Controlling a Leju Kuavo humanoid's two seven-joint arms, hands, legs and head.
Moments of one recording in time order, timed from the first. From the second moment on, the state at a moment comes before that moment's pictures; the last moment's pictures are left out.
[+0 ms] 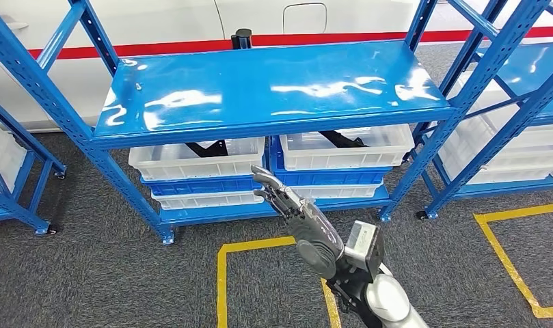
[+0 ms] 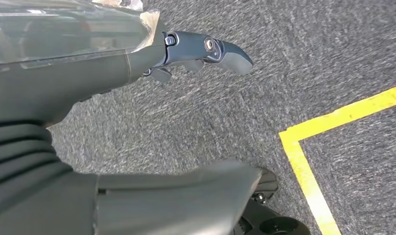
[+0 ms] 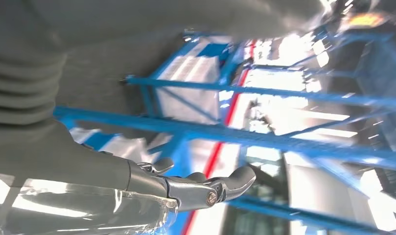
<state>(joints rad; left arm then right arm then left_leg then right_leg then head) -0.05 0.03 -0.75 -0.19 0.64 0.32 -0.34 -0.24 -0.12 0.65 -1.75 -0.26 0.18 -0.24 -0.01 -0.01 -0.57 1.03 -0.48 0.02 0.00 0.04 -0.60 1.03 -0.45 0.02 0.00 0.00</state>
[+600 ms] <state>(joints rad) 0.01 0.02 -0.49 -0.26 0.41 0.20 -0.22 -0.10 -0.11 0.44 -1.30 -0.16 0.12 -0.15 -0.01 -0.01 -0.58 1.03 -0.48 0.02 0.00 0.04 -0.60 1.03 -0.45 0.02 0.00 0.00</state>
